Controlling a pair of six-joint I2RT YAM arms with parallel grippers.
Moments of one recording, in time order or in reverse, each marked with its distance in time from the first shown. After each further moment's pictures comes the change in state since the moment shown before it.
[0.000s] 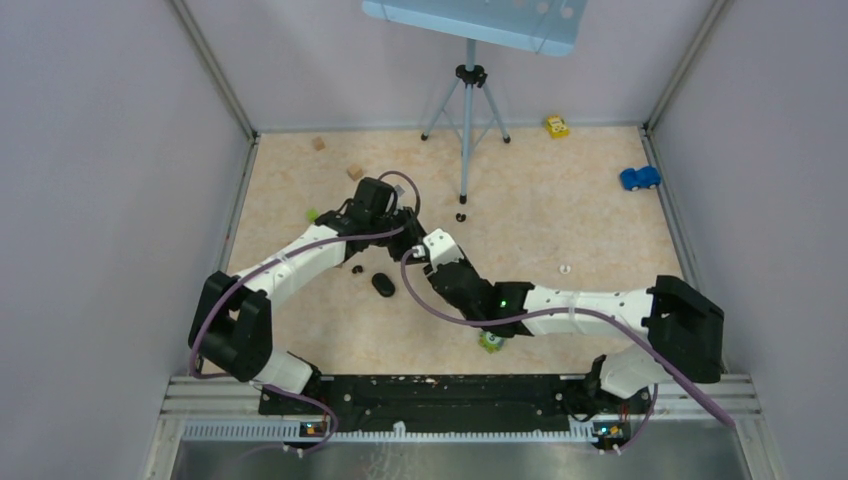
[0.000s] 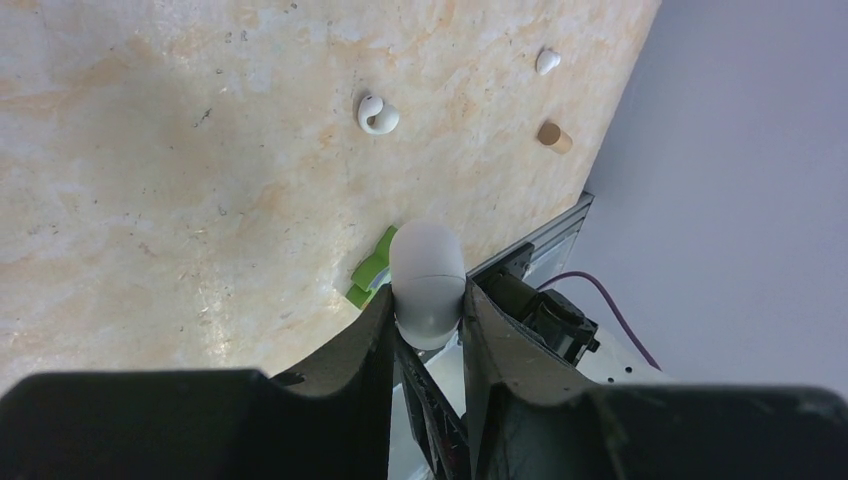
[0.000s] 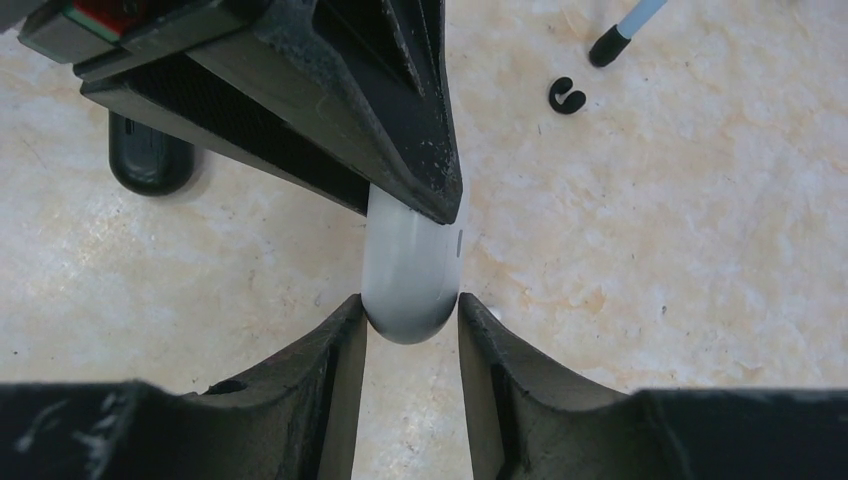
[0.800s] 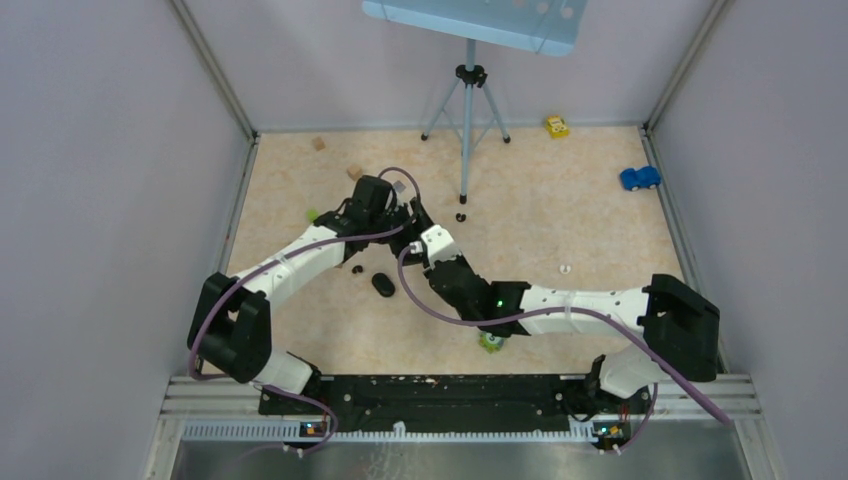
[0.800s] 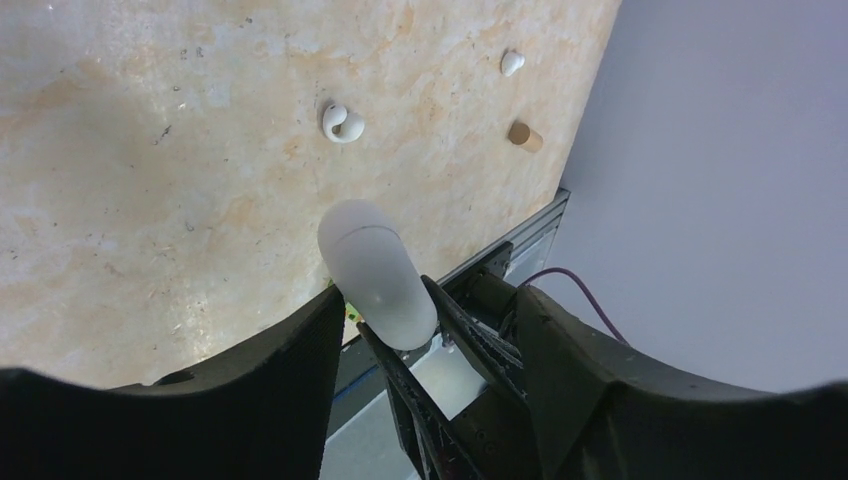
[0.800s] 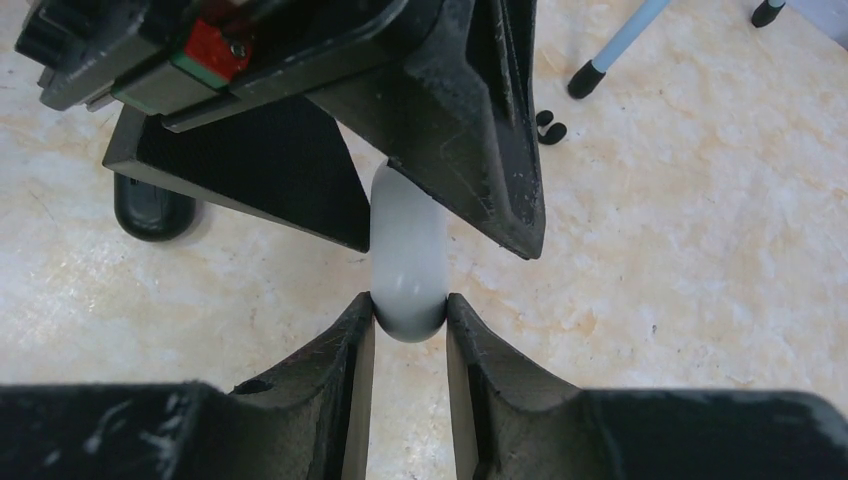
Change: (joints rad) left arm 0.007 -0.007 -0.006 0.057 0.023 -0.016; right arm 0.006 0.030 0.023 0.065 0.054 -0.018
